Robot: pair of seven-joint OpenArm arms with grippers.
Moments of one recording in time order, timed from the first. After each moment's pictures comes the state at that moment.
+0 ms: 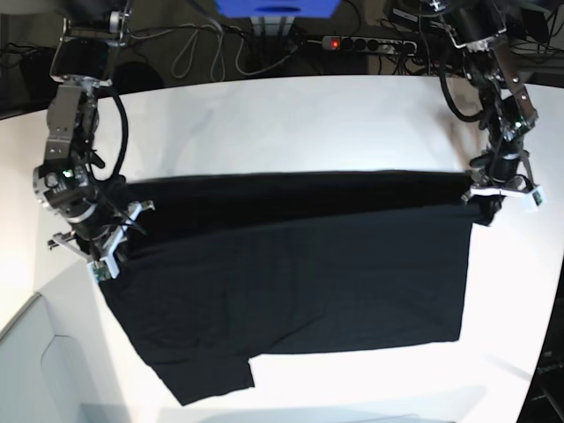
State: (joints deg) left arm 9.2 -16.1 -29.9 89.6 -36.0 -5.0 32.9; right arm 2.2 13.0 12.0 100.9 6.7 28.4 -52.0
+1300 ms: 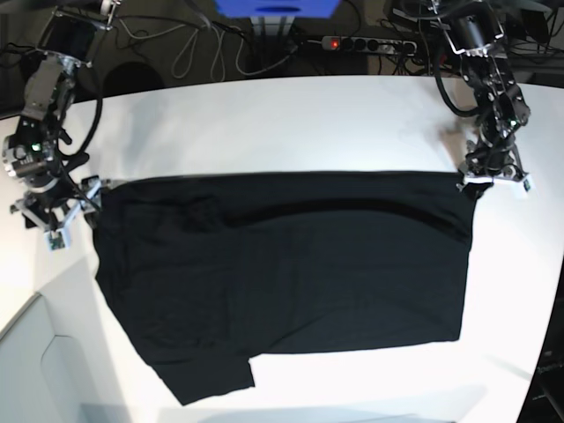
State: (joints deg) left arm 8.0 -16.1 -30.2 77.5 -36.8 -5.7 32.8; right arm -4.1 14.4 24.4 99.8 6.3 31.8 -51.3
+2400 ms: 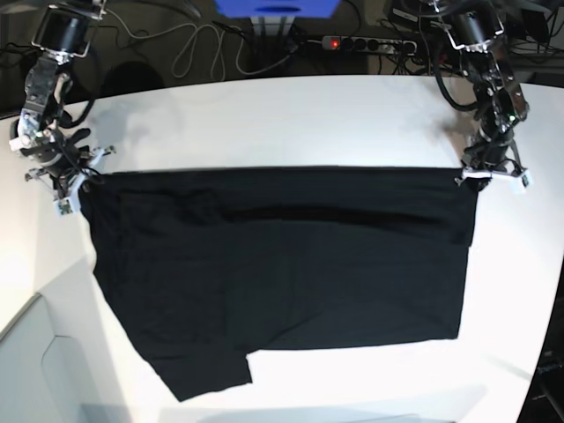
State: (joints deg) left arm 10.4 -16.3 -30.2 77.6 -37.5 -6.0 32.0; right arm -7.7 17.3 24.3 85.6 7.3 35.8 -44.4
